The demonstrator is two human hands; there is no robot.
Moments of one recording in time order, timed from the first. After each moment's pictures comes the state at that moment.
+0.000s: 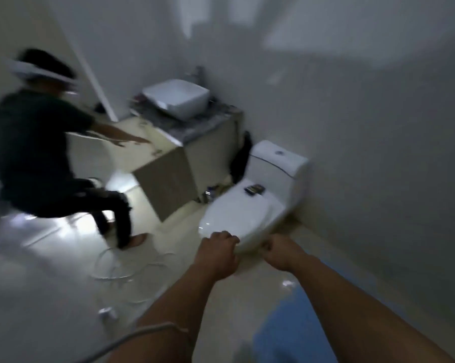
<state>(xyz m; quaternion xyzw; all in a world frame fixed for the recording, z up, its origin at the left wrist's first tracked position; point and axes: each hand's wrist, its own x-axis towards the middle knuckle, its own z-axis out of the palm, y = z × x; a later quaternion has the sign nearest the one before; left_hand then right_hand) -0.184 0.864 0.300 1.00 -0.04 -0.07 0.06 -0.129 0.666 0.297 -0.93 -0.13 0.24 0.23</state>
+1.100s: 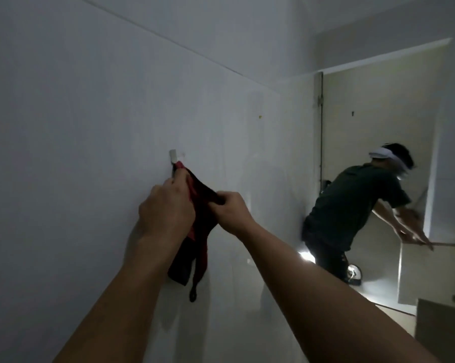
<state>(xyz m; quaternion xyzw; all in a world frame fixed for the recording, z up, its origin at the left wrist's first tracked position) -0.630 1.023 0.698 0.61 0.67 0.37 -0.20 -0.502 1.109 0.658 -0.42 -0.70 0.29 0.51</state>
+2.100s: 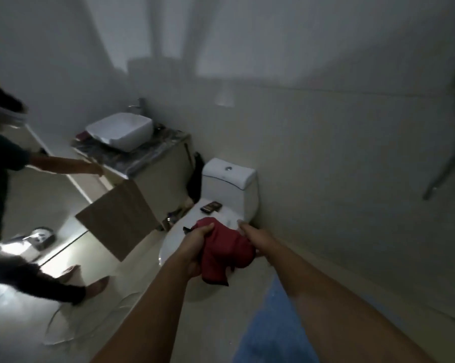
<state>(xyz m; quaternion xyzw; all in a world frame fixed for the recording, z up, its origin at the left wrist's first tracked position) -0.143 0.754 0.416 0.59 0.31 -0.16 0.72 -0.077 0.593 0.351 -0.73 0.14 0.29 0.60</state>
